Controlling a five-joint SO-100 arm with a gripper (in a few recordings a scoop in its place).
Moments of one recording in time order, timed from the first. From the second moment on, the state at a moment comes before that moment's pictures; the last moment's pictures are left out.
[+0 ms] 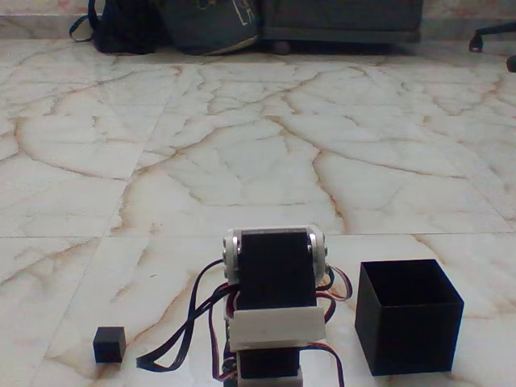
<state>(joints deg) -4.2 137.8 176.7 39.3 -78.8</state>
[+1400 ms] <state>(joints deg) -31.5 101.1 127.6 49.3 -54.0</state>
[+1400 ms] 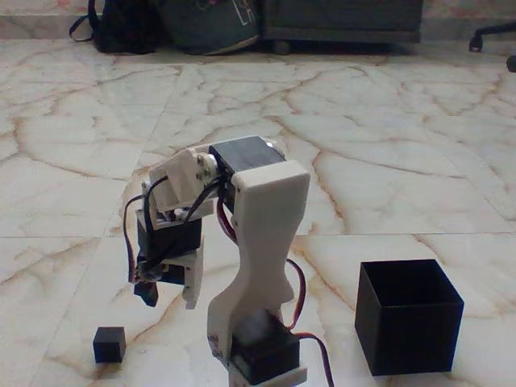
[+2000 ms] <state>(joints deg) -42.7 62.8 97.3 39.5 -51.6</state>
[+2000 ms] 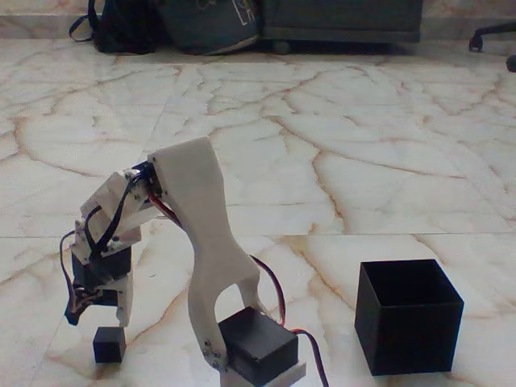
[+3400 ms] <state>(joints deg) -41.1 55.7 96.5 40.3 -52.0</state>
